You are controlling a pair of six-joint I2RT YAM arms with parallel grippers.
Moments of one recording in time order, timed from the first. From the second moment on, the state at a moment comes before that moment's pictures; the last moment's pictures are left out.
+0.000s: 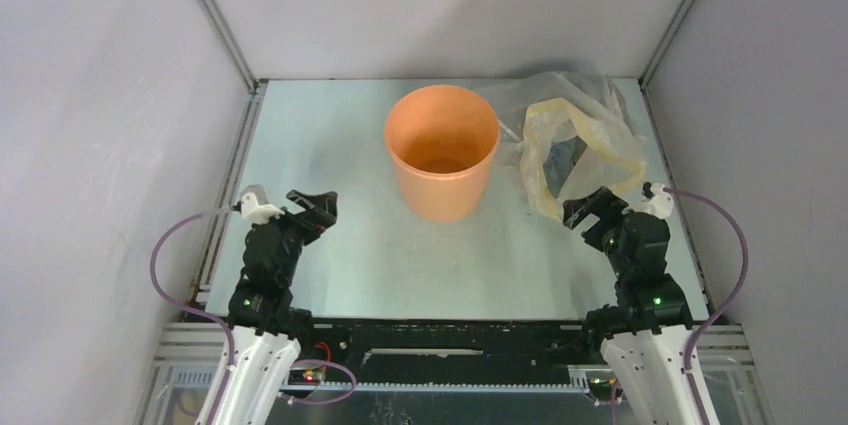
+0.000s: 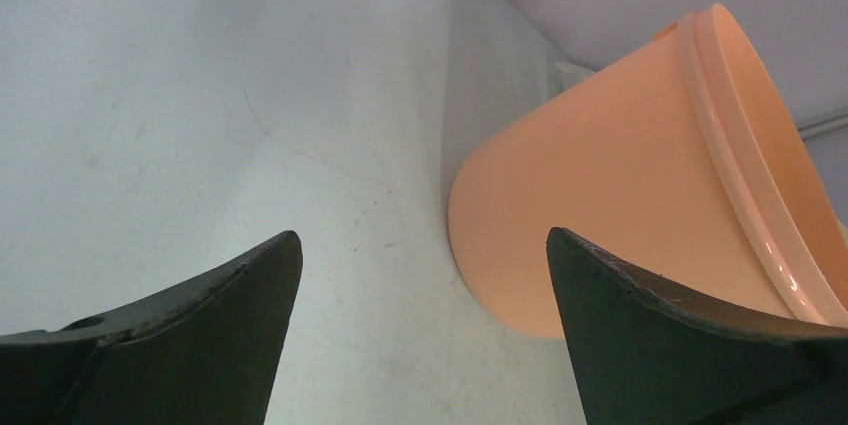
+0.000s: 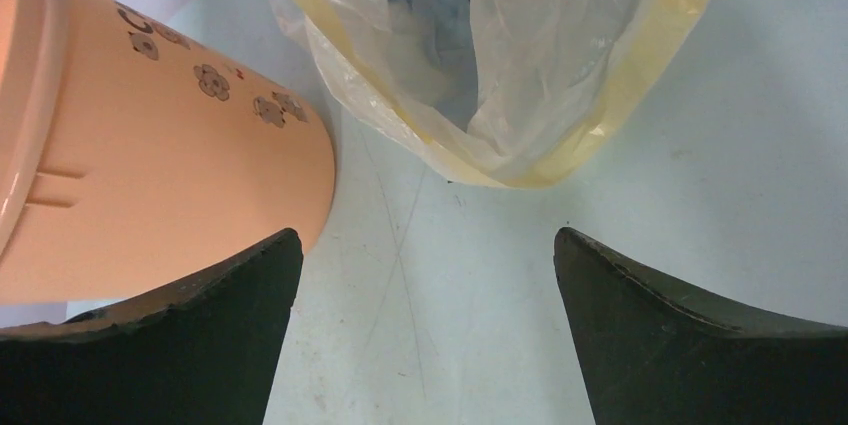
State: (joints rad) left arm -0.16 0.31 0.35 -0.25 -0.14 -0.74; right arm 0.14 0.38 0.52 -0.52 0.12 0.67
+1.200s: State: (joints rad) left arm -0.17 0.44 0.21 0.16 0.25 -0.65; right arm 0.21 1.23 0.73 -0.01 0.25 0.49
